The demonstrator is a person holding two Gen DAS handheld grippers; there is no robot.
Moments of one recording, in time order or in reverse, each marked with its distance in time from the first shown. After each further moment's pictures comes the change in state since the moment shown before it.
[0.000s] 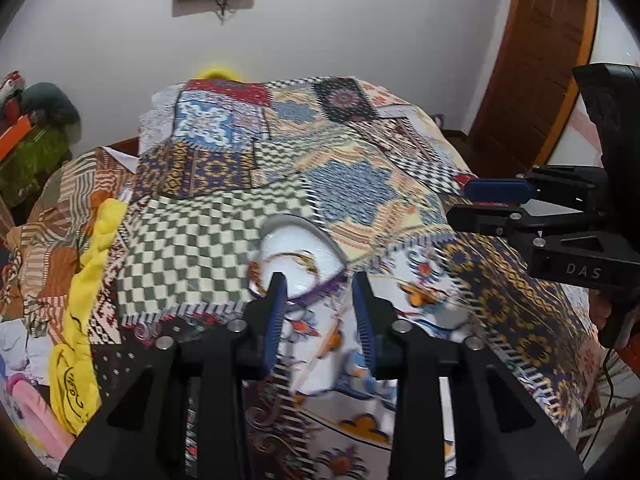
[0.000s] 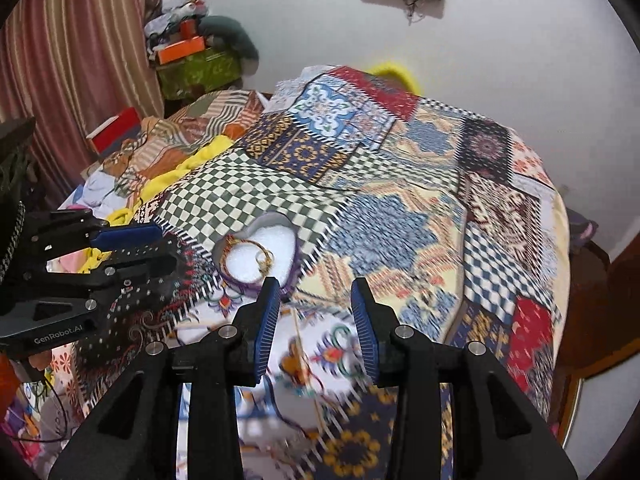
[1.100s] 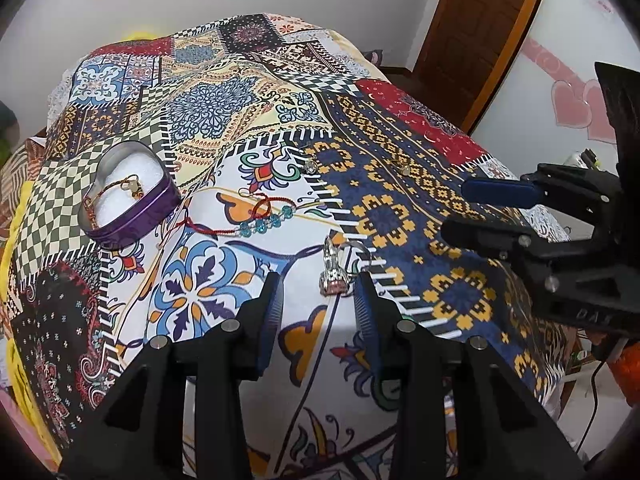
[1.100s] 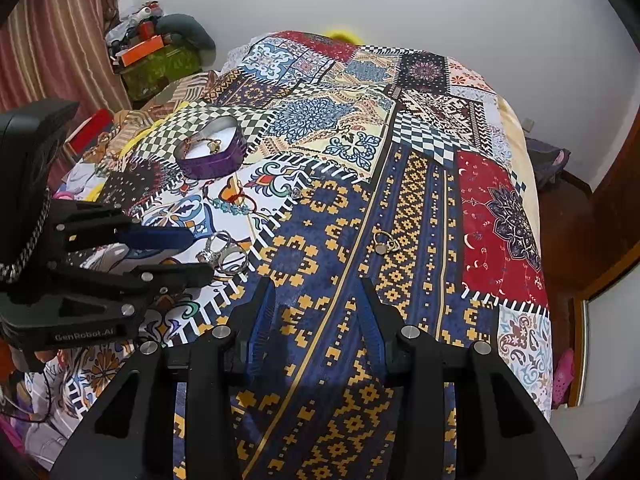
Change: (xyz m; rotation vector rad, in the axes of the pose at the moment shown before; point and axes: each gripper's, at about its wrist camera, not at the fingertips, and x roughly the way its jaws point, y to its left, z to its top) left arm 0.054 -0.114 -0.052 0.118 0.188 -0.154; right arm -0.032 -0.037 -0.125 0.135 0.054 -0.067
